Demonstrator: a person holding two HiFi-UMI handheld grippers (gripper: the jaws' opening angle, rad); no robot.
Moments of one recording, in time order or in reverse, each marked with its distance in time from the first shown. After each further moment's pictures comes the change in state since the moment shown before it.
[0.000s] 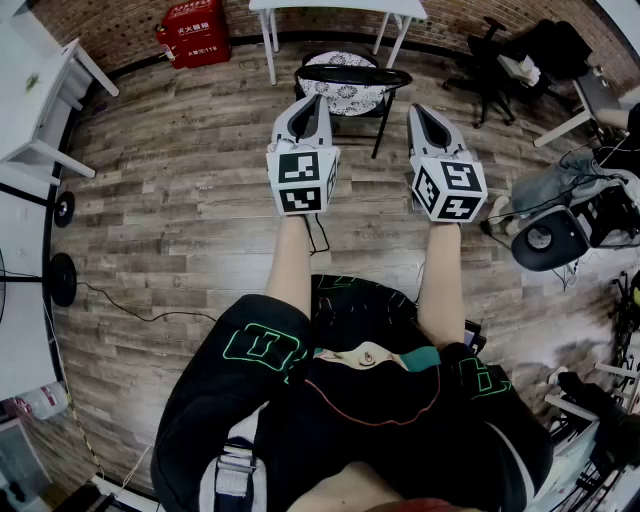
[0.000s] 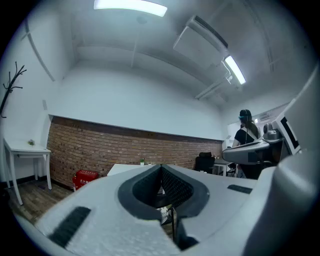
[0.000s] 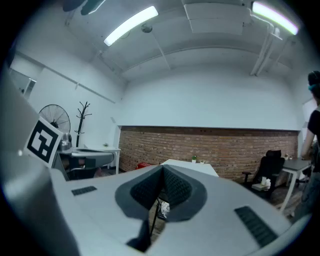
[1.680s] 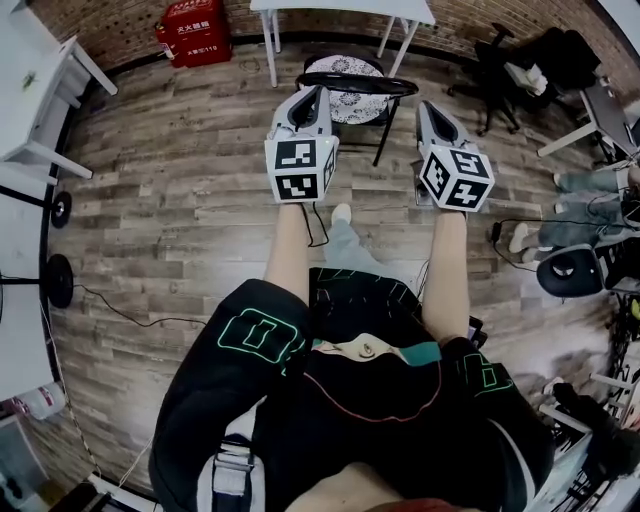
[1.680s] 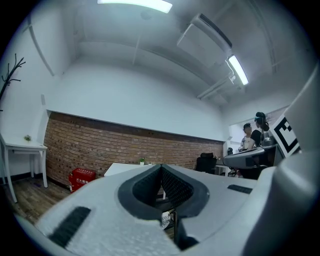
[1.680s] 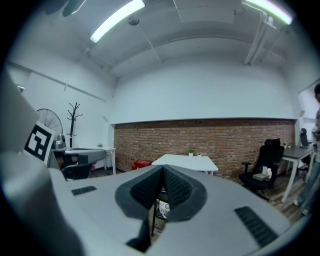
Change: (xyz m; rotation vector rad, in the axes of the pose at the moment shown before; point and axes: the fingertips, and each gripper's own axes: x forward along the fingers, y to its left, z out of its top) left arm 0.071 0.025 -0.013 -0.026 0.008 -0.013; right arm 0.068 -0.052 -0.028 0.087 0.067 -0.033
